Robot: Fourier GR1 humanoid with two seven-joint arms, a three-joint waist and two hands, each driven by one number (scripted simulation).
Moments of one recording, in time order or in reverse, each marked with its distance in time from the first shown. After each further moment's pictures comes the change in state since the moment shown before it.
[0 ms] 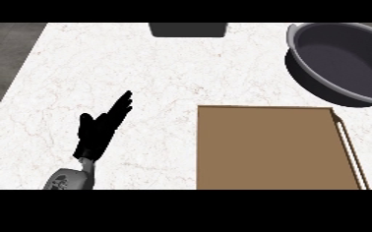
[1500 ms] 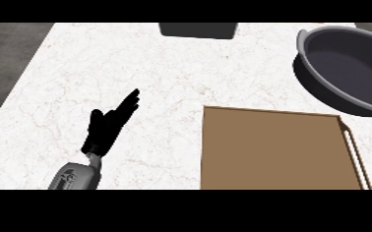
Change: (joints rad) left arm -0.042 -0.017 -0.017 0.040 -0.023 -0.020 0.003; right arm -0.377 -0.178 0.152 0.190 0.299 -0.225 -0.176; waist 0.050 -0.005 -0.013
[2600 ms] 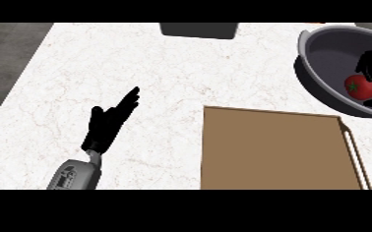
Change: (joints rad) left arm -0.019 -0.003 0.011 0.008 -0.011 -0.008 0.007; right arm -0.317 0.266 0.376 0.257 0.538 -0.247 0.314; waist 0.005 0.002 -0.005
